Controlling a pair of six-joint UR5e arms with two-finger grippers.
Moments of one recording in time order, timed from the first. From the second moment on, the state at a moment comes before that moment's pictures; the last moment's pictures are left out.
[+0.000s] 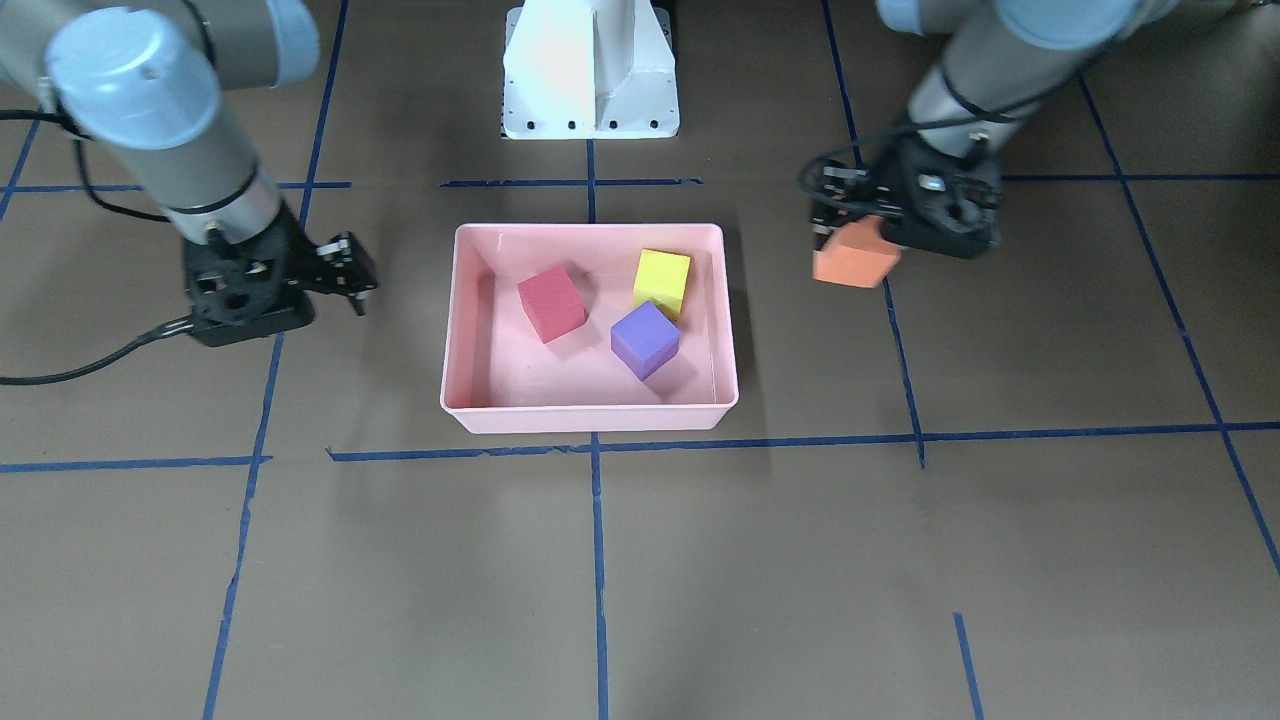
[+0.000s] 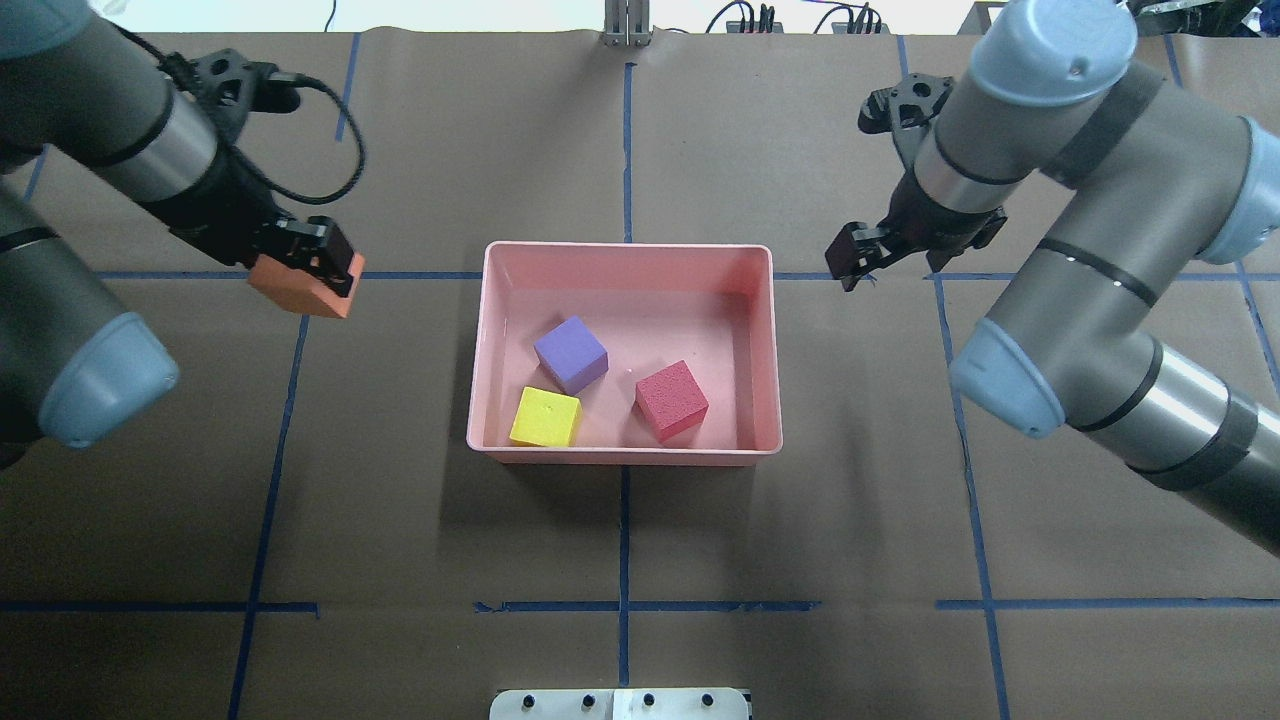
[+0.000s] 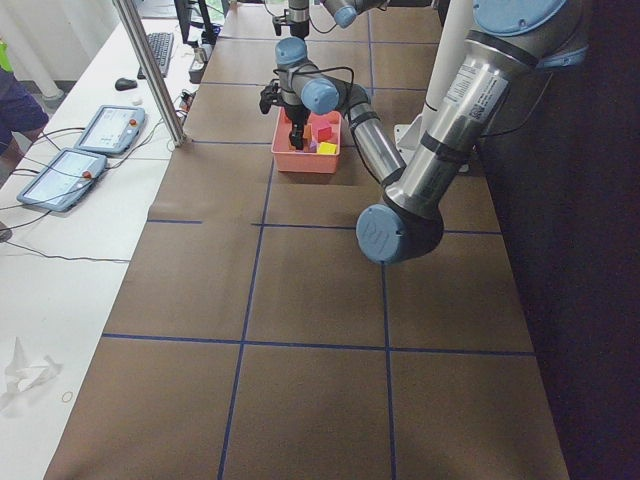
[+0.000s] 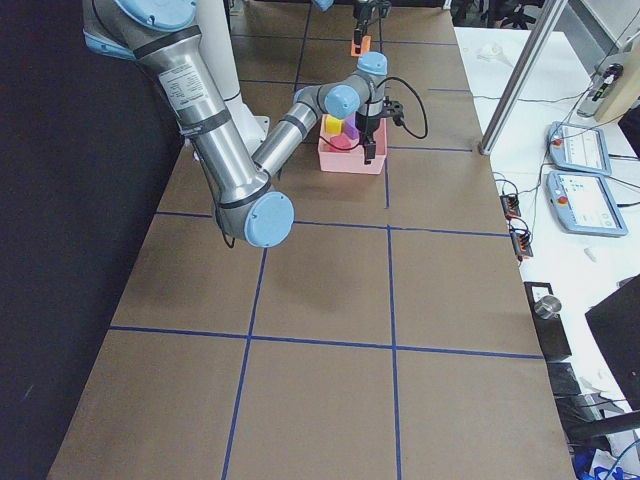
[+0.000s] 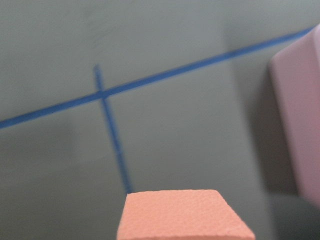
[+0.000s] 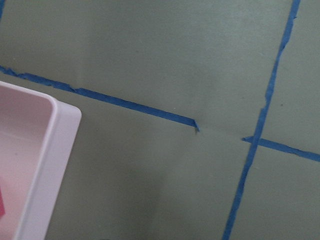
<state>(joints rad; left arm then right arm) -0.83 -2.15 -1.95 -1.36 -2.21 -0.88 0.91 -1.13 1.87 -1.77 2.13 0.55</state>
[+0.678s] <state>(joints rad) -0.63 -2.55 -1.52 -1.48 -2.02 -1.20 1.17 -1.32 1.87 -1.77 2.26 0.06</state>
